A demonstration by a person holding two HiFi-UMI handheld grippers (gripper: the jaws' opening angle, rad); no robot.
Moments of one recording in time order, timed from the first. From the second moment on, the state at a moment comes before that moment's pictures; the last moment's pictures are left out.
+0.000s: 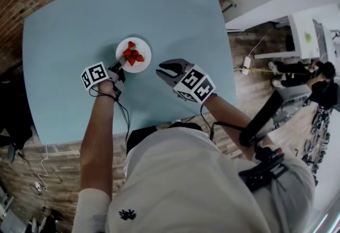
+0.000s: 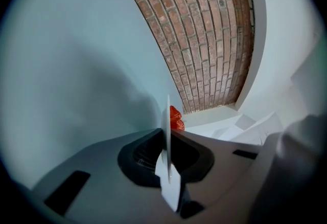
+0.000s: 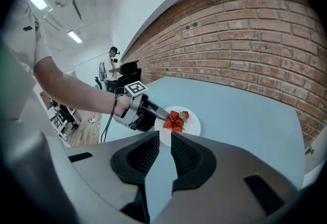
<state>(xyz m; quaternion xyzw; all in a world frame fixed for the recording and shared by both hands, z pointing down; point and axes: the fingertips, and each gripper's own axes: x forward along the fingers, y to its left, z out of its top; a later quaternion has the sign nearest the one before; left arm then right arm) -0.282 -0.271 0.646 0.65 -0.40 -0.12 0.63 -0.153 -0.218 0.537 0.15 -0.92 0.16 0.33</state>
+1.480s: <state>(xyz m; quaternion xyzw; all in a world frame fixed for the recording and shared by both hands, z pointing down) -0.295 -0.290 0.678 0.66 -0.47 0.02 0.59 -0.144 -0.231 0.548 0.17 -0.91 0.18 0.33</state>
